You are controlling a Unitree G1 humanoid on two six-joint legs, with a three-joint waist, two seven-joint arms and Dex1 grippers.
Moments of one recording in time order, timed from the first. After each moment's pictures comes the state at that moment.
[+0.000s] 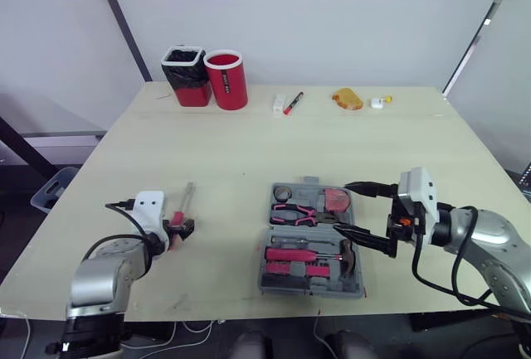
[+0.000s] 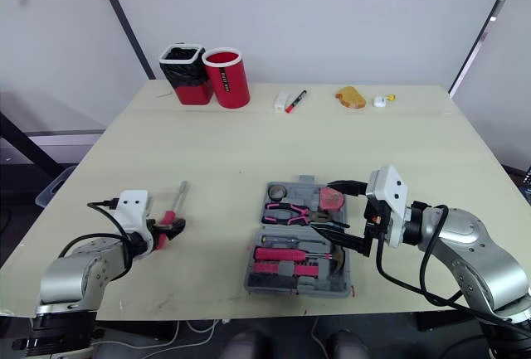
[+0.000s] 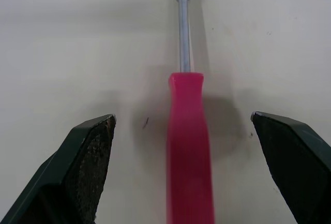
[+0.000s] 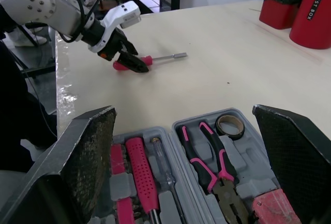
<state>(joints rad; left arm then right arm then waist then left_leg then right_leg) -0.15 0.54 0.27 -0.12 -0.32 0.97 -0.20 -0.18 -0.67 -0.01 -0.54 0.60 0.52 0.89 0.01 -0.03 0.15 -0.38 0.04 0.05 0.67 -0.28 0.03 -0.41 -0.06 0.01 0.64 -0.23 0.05</state>
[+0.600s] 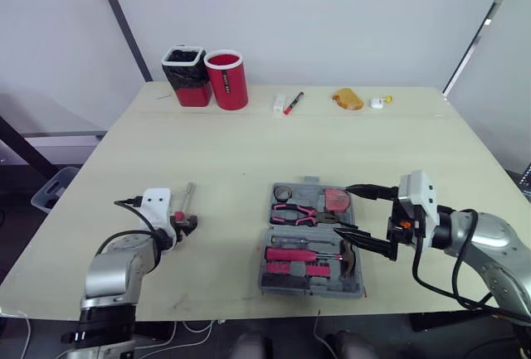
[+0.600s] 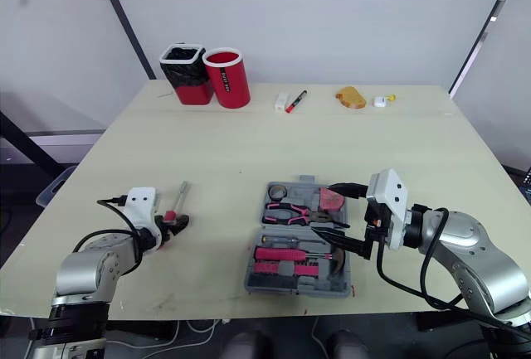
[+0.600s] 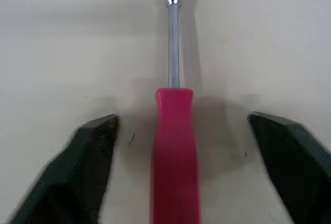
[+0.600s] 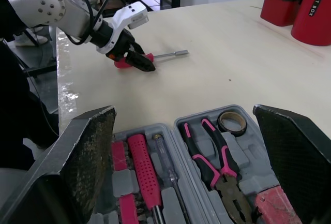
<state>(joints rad) -0.20 0.50 0.26 -0.06 -0.29 0.93 -0.18 -0.16 -0.67 -0.01 -0.54 0.60 0.51 0.89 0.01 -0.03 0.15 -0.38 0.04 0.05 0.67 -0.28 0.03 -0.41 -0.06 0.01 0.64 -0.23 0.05</state>
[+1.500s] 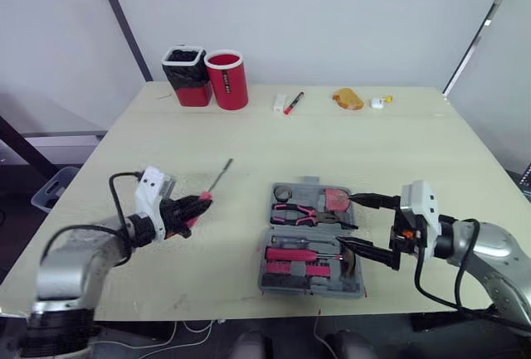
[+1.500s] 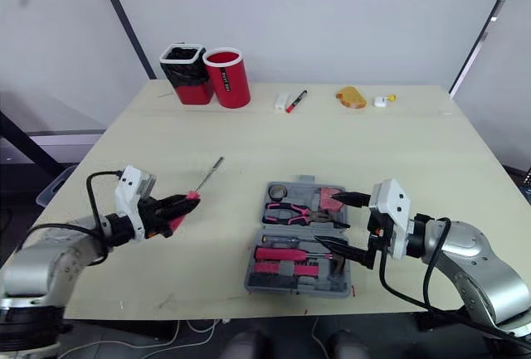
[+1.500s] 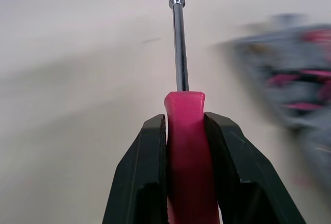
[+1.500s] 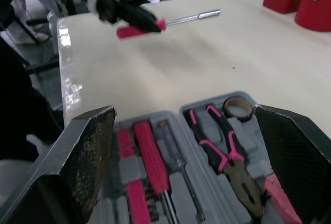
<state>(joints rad) -0.18 0.81 0.24 -0.19 -0.55 0.75 -0.91 -0.07 -0.70 -0.03 -0.54 0.58 0.47 0.92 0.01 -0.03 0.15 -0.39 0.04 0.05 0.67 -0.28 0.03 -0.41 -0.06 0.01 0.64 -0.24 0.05</state>
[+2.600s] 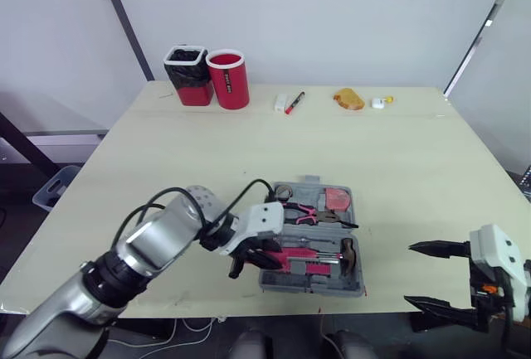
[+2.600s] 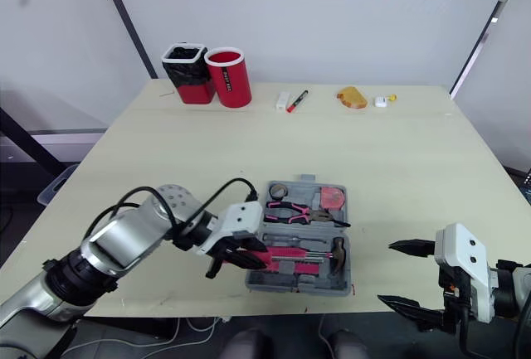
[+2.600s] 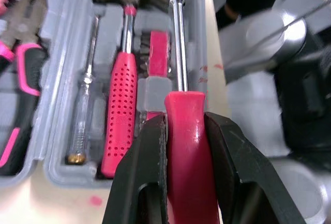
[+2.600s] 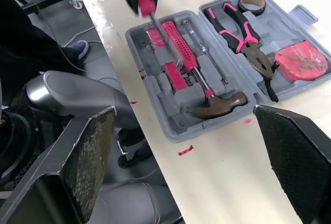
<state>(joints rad) -0.59 0.86 -0.58 -0.35 -0.18 0.76 -1.26 0.44 -0.92 -0.48 -0.71 0.67 0.51 1.10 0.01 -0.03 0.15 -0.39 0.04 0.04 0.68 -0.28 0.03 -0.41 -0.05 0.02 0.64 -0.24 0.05</state>
